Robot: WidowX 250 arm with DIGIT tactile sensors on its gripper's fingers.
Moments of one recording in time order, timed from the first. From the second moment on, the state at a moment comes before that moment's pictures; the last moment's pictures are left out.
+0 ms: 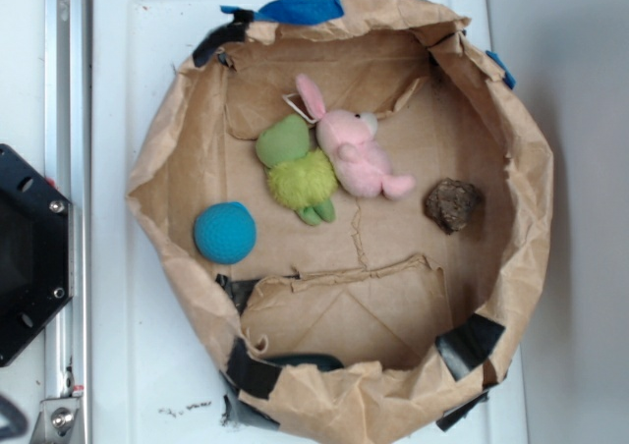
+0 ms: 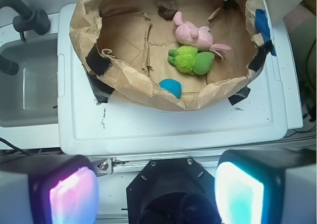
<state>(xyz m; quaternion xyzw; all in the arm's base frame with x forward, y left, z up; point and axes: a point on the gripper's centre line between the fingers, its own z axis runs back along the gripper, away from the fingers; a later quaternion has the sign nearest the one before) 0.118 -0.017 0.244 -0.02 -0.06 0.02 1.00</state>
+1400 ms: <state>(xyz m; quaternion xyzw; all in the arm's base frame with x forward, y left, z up) 0.238 0.015 0.198 -0.03 -0.06 -0.11 0.99</state>
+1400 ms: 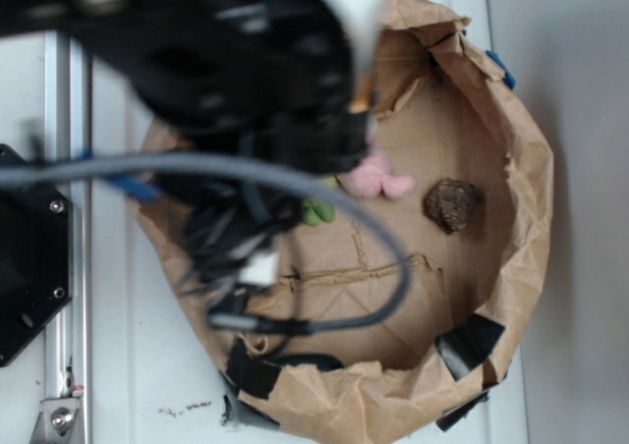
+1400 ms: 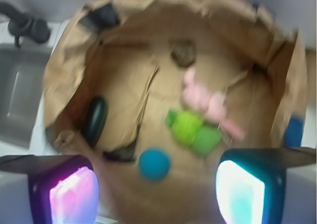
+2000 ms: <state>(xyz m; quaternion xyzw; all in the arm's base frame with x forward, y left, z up) 0.281 0.021 0.133 -0.04 -0.11 -0.18 0.98</state>
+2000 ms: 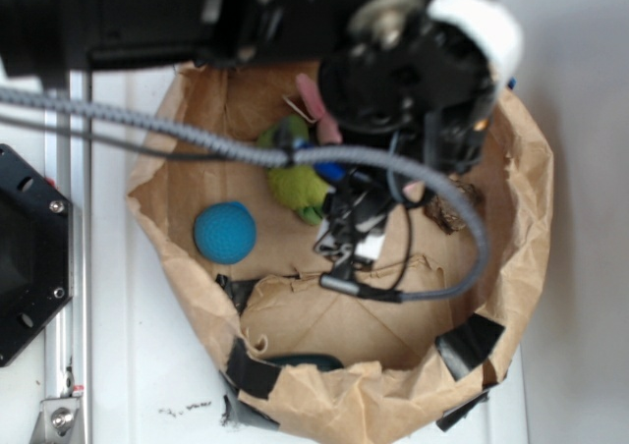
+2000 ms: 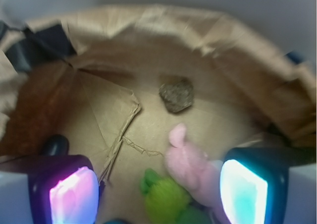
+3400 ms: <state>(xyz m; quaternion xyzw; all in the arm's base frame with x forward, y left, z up) 0.288 0.028 0.085 -0.04 -0.09 -0.13 0.99</state>
